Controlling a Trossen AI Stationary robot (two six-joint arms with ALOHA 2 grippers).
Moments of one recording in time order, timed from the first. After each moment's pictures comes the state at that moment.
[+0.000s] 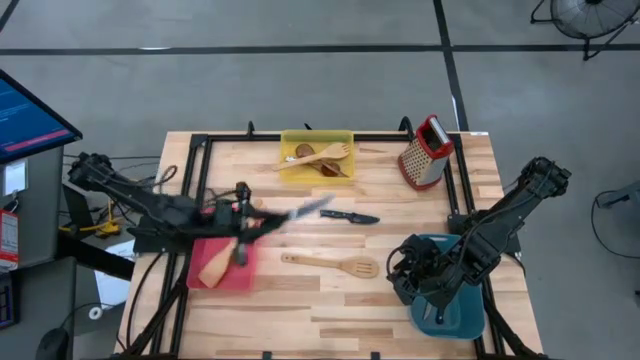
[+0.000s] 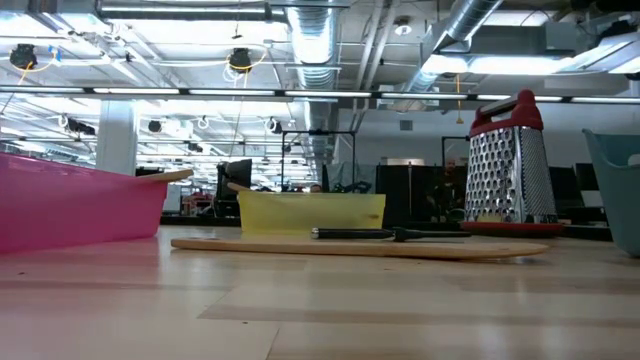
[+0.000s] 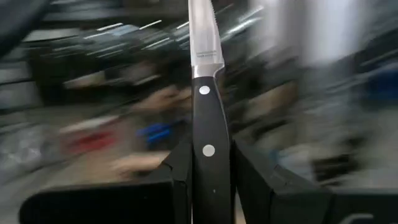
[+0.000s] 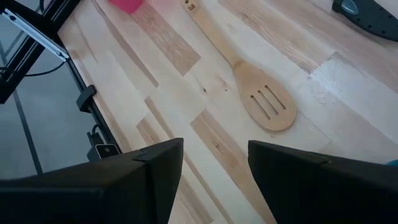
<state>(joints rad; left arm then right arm) -0.44 0.95 0.72 0.37 -0.46 0.09 0.76 1.34 1.17 -0.88 0.48 1.43</state>
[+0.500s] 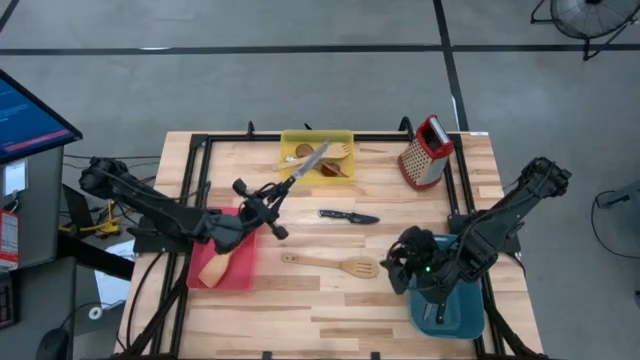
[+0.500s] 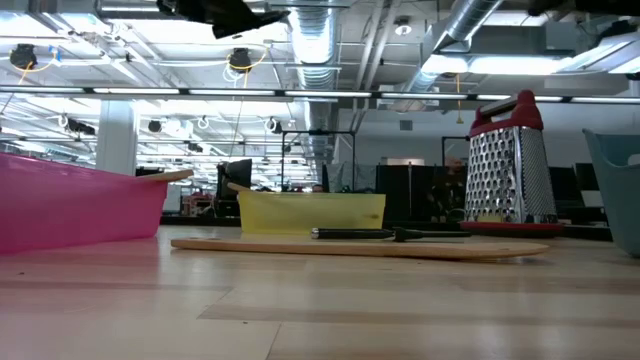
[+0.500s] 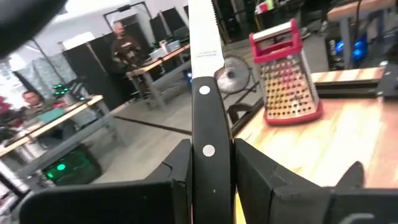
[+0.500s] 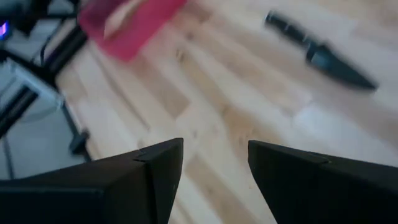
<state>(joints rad) -0.38 1.24 0.72 0.38 -1.23 0.23 0.73 1.34 1.17 -0.88 0.63 1.43</state>
